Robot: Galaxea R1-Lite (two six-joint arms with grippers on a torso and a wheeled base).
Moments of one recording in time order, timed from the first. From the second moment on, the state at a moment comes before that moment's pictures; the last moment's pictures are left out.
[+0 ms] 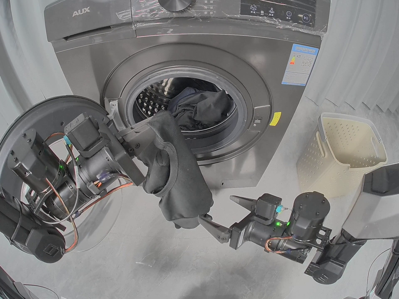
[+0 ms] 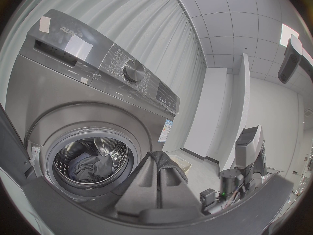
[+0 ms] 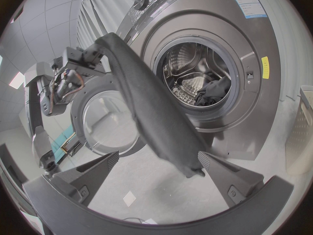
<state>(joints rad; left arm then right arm) -0.52 1.68 -0.51 -1.55 -0.37 -0.18 0.80 2.07 -0.44 -1.54 0.01 0.18</state>
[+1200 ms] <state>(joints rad) -0.56 1.63 -0.52 -1.55 -0.38 -0.18 0.74 2.47 -0.97 -1.54 0.05 0.15</state>
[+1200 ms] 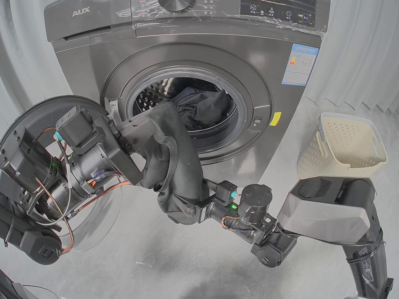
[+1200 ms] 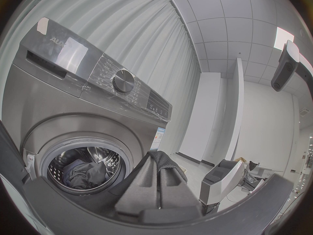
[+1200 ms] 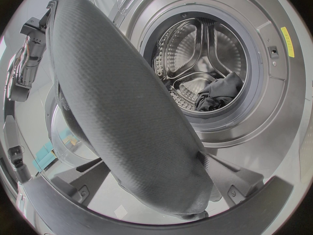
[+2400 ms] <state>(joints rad) -0.48 1.78 -0.45 -1.55 -0.37 -0.17 0.63 1.99 -0.70 -1.54 0.00 0.20</state>
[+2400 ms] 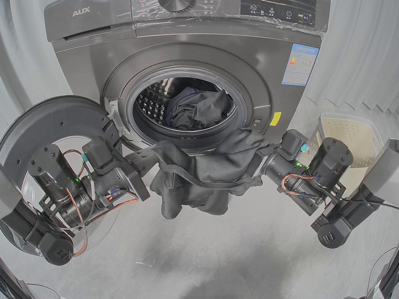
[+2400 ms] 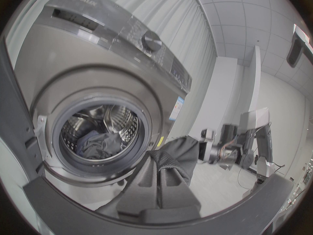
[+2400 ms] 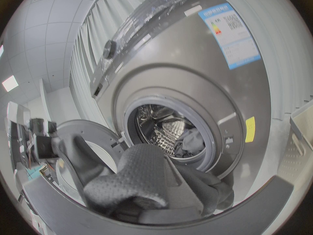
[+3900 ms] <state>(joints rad) -0.50 2.03 -0.28 -1.55 -0.49 0.07 0.65 1.88 -0.70 -1.54 -0.02 0.21</state>
